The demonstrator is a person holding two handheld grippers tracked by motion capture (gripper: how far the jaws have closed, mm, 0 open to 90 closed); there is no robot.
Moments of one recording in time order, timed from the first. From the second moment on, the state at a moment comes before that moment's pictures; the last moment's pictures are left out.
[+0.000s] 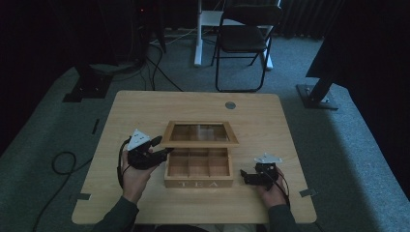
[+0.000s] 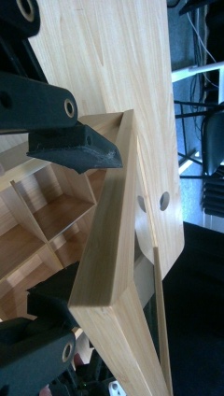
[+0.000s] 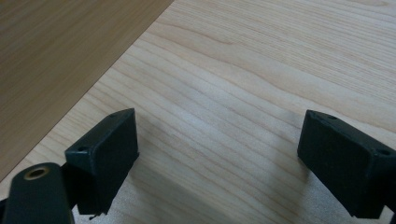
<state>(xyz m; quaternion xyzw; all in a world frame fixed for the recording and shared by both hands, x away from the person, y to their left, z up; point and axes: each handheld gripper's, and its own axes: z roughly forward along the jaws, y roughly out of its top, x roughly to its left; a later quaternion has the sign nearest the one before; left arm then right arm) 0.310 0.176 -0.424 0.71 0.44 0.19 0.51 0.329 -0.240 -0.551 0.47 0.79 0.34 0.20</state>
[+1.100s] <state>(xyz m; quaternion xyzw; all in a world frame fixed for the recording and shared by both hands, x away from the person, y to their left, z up) 0.291 0.175 -0.443 0.71 0.45 0.18 0.51 0.329 -0.240 -0.550 0.47 0.79 0.34 0.20</state>
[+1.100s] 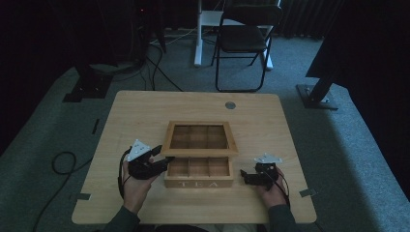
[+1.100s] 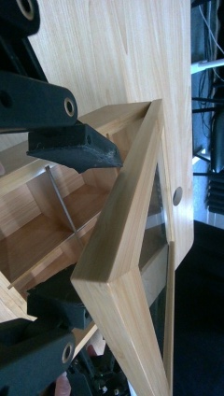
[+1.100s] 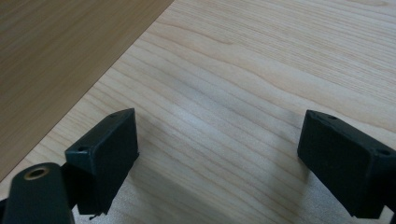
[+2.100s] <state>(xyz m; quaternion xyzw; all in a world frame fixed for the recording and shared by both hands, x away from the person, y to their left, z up) 0.272 0.171 -0.470 0.73 0.45 0.19 0.48 0.328 -0.238 -0.550 0.46 0.80 0.34 0.20</state>
